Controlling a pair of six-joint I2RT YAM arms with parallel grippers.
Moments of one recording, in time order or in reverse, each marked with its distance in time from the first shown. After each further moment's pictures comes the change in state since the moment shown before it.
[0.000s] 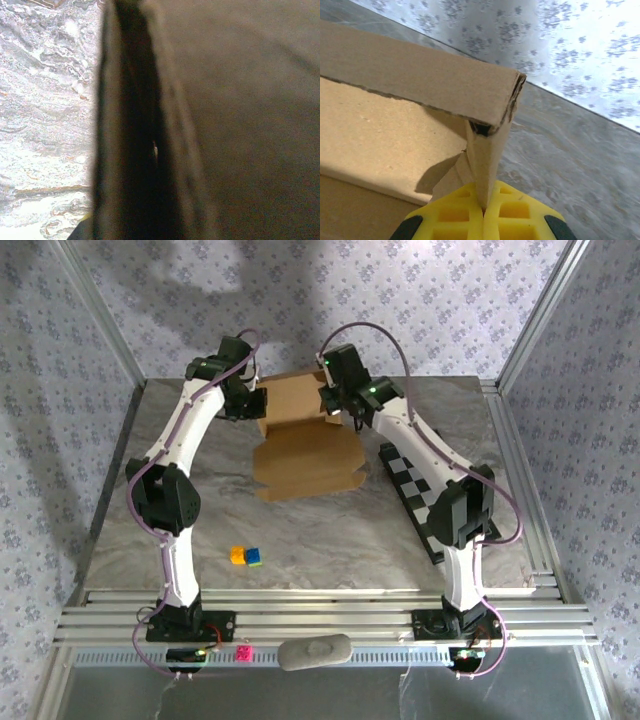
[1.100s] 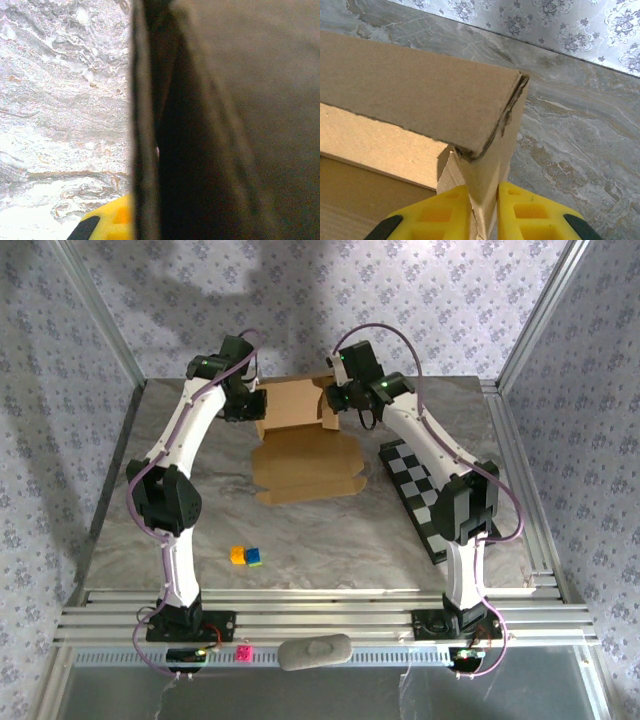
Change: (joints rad) left arm -0.013 0.000 0.037 -0.068 -0.044 -0.011; right arm -0.092 0.003 -0.024 -0.004 -0.335 0.113
